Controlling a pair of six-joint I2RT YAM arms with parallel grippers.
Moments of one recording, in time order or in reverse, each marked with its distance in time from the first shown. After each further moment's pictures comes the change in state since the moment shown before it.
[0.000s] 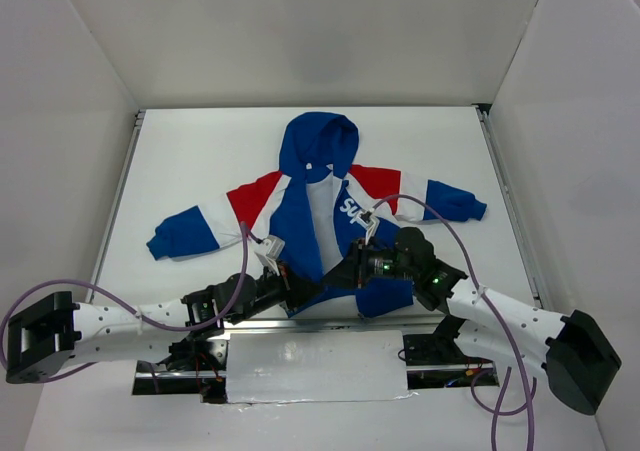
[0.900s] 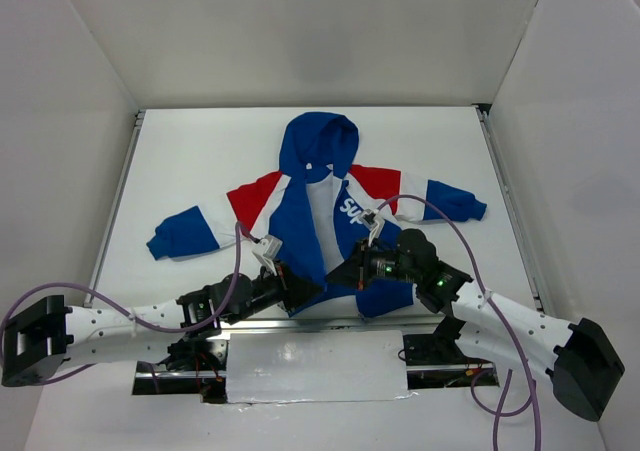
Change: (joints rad) left arm 0.000 -0.049 0.000 -0.028 0.014 0.002; right arm 0.002 -0.050 0.005 -0.090 0.081 -0.056
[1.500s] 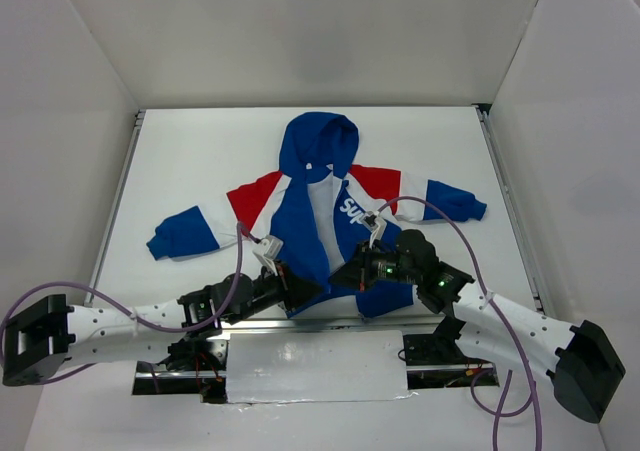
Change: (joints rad) left arm 0.000 0.010 0.000 0.006 0.000 0.000; right arm 0.000 -0.014 0.000 -0.074 0.024 -0.025
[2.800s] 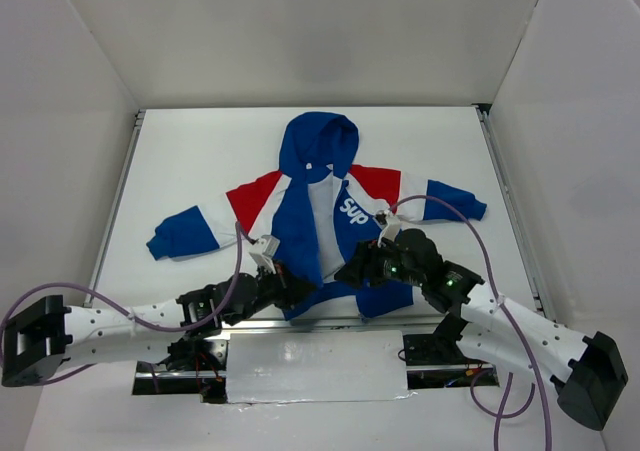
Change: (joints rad) left arm 0.000 0.006 0.016 -0.108 -0.070 -0.042; right arm 0.000 -0.063 0.063 -0.258 0.195 -0.048
